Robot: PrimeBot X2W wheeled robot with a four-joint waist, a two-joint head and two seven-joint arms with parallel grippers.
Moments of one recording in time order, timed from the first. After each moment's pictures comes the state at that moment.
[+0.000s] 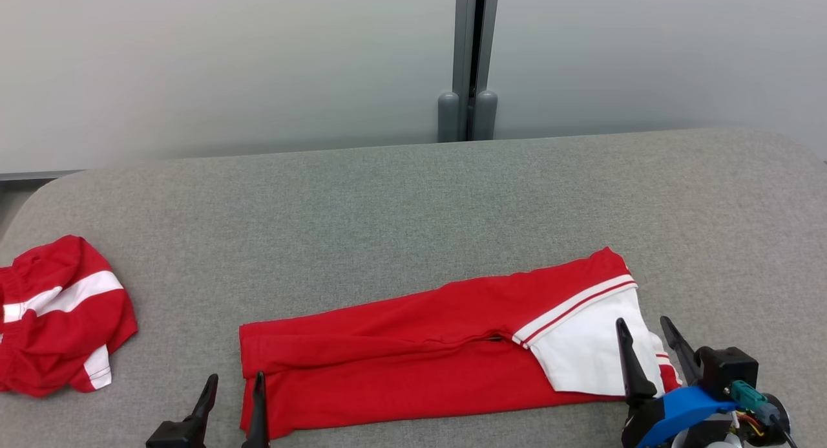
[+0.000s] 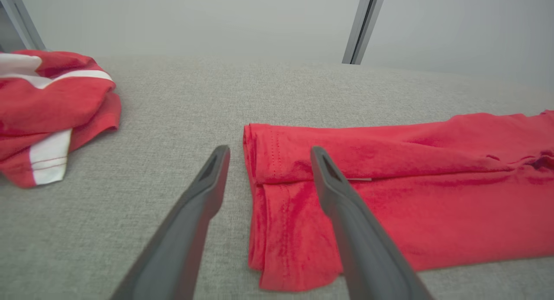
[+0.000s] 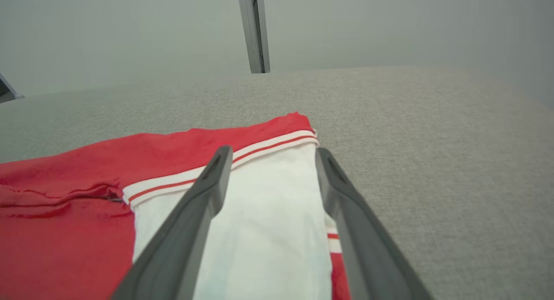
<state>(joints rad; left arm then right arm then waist) 0.04 0.08 -0.07 0.44 -0.19 -0.10 -0.26 -0.15 -0.05 -0.04 0.54 0.10 0.13 -0.26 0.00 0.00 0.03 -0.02</state>
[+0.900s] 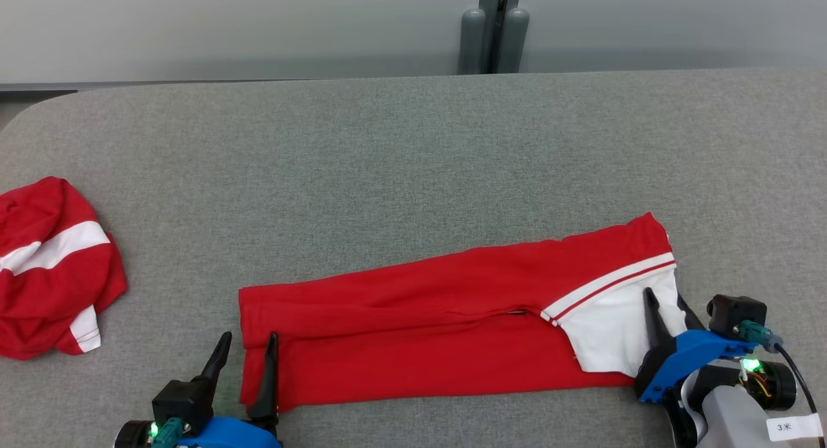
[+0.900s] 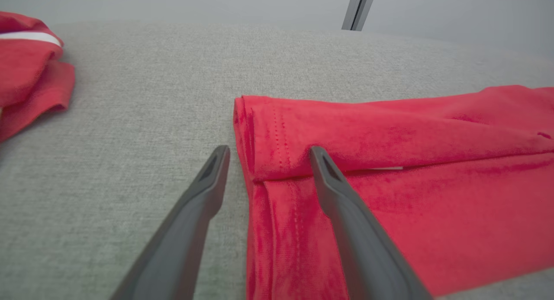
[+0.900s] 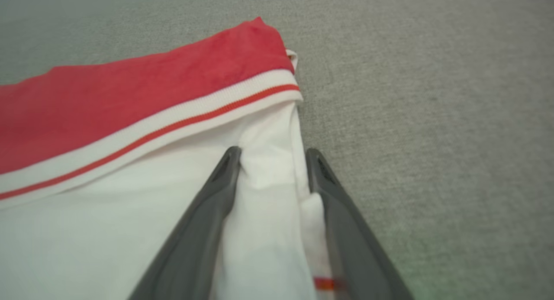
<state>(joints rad) -0.06 0.11 -0.13 0.46 -0.21 -0.13 -0.26 -0.43 -0.07 -0.14 0.98 0.07 0.13 -0.24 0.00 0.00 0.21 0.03</state>
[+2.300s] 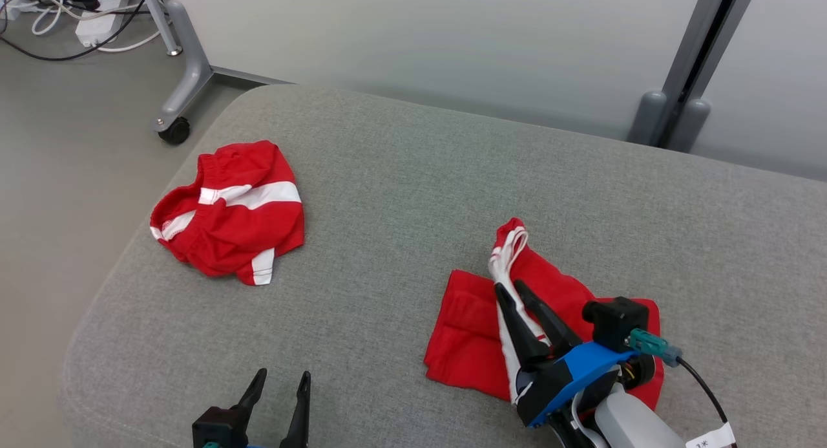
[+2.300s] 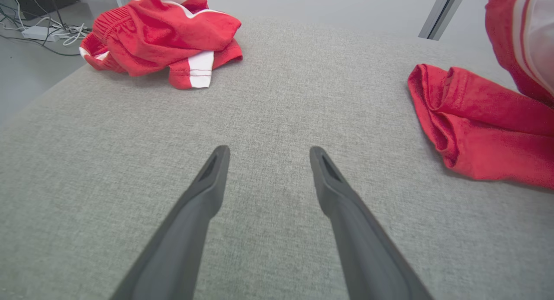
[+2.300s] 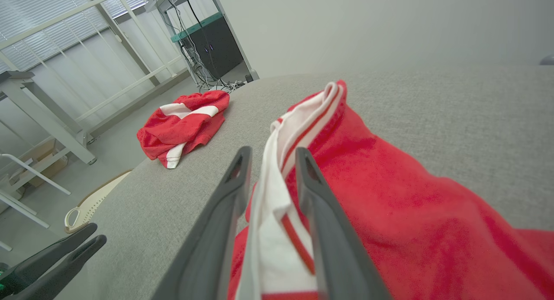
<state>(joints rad) -0.02 0.09 -0.21 0.53 -0.21 -0.13 -0.26 -0.34 -0.05 0.42 0.60 0.51 0.13 -0.26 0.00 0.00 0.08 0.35</state>
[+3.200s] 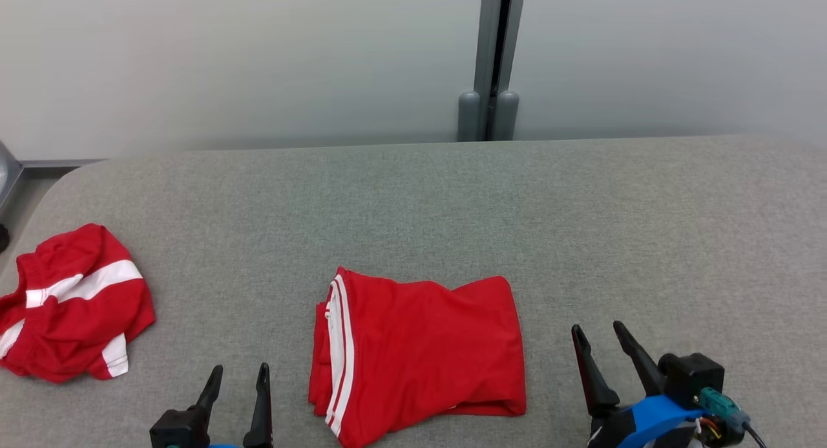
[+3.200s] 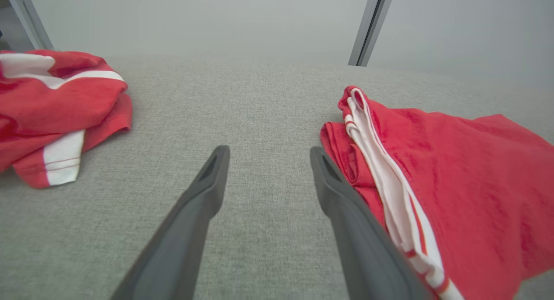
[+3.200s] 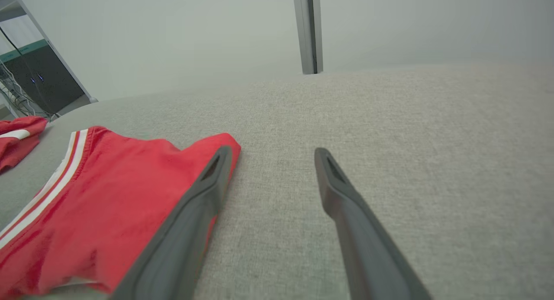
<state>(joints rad) -0.01 0.07 -0.05 0.49 -0.16 -0.13 -0.26 -0.15 -0.05 0.11 0.51 0.23 0.13 -0.26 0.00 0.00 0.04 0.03</state>
